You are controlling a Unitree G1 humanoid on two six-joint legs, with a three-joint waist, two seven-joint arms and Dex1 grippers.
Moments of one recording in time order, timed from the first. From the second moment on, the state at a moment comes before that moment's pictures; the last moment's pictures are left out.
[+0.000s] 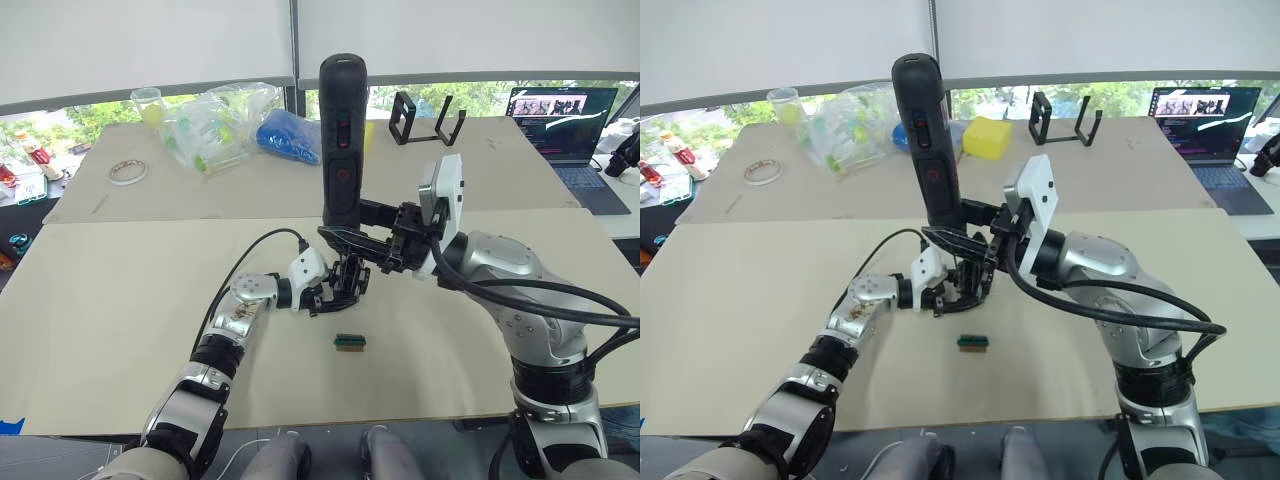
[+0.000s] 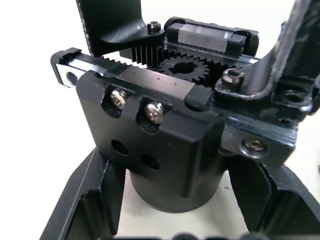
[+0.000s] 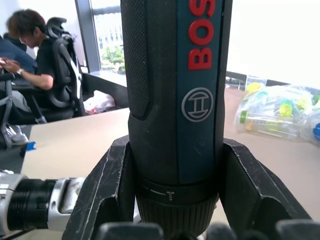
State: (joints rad) left arm -0.64 0.21 -0.20 0.60 -0.09 -0.09 -1.06; right arm -0.58 -0.45 0.03 -0.47 0.68 0.69 0.68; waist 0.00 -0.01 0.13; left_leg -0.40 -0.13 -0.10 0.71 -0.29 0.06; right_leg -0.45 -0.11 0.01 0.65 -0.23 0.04
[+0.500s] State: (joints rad) left arm -0.64 0.21 -0.20 0.60 -0.09 -0.09 -1.06; right arm -0.62 -0.45 0.03 -0.46 0.67 0.69 0.69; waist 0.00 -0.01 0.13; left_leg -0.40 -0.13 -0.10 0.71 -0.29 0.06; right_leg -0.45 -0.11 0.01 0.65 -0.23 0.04
